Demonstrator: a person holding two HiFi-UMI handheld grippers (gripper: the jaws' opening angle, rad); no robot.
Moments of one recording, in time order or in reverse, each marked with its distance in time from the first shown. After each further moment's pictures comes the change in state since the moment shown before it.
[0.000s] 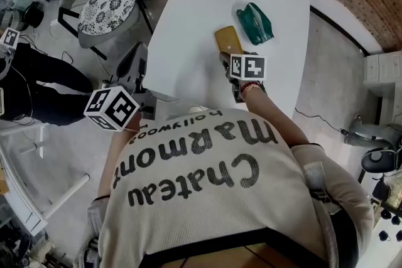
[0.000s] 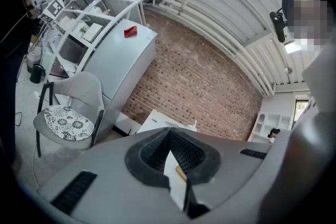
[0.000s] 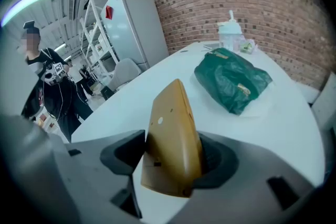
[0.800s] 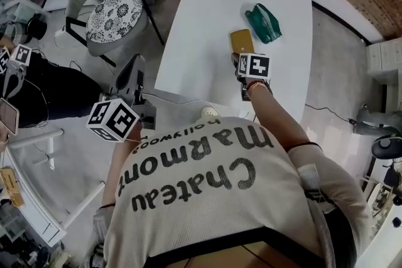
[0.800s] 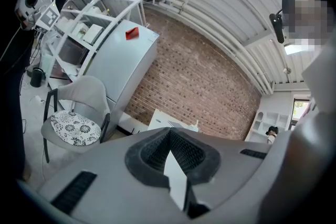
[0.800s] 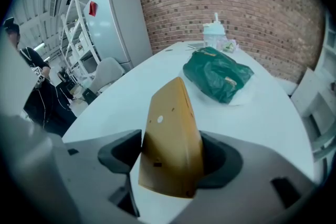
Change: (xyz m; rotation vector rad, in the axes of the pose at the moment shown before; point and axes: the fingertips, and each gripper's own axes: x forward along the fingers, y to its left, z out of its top) left arm -0.044 0.039 0.036 0.010 0.038 -0.006; right arm -0.002 0.002 -0.009 0.102 0.006 -0.188
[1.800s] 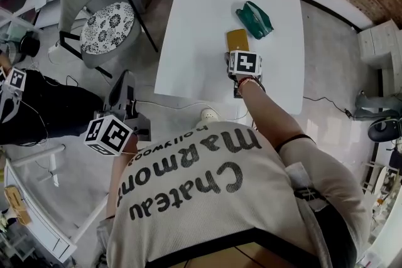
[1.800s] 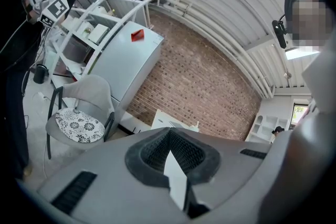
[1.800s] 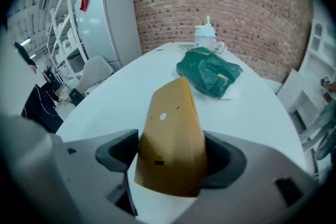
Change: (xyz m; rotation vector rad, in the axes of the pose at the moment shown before) left arm -0.032 0.018 0.000 -0.028 -0.007 0.003; right arm -0.001 -0.002 -0.008 0.039 -0.008 -0.134
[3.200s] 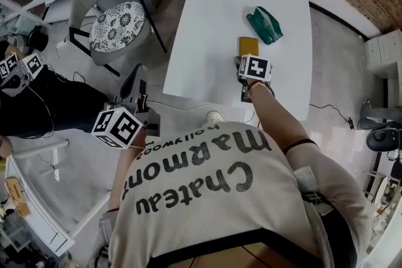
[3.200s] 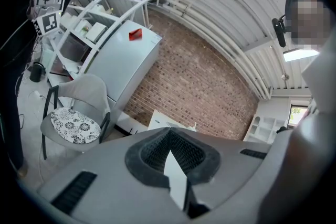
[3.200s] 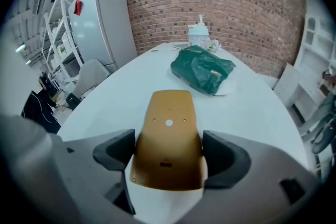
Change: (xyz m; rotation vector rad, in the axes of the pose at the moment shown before) left arm 0.012 -0.007 0.005 -0.005 -0.009 -0.030; right arm 0.000 -0.007 -0.002 0.057 -0.007 -0.018
